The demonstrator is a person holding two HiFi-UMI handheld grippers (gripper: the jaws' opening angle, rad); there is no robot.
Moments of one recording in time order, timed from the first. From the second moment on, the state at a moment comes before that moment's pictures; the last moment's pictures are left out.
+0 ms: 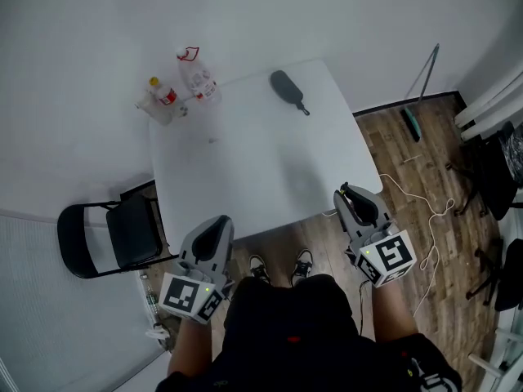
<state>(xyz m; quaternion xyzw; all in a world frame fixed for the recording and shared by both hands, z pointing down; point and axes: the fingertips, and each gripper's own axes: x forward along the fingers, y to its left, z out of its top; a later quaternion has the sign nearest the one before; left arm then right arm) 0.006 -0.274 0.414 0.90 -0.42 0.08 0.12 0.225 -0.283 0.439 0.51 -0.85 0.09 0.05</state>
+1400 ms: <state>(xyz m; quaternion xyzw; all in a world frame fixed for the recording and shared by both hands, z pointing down) -0.063 -0.290 0.438 0.88 -0.44 0.09 0.16 0.161 -0.347 0.723 0.40 -0.77 0.27 0.40</state>
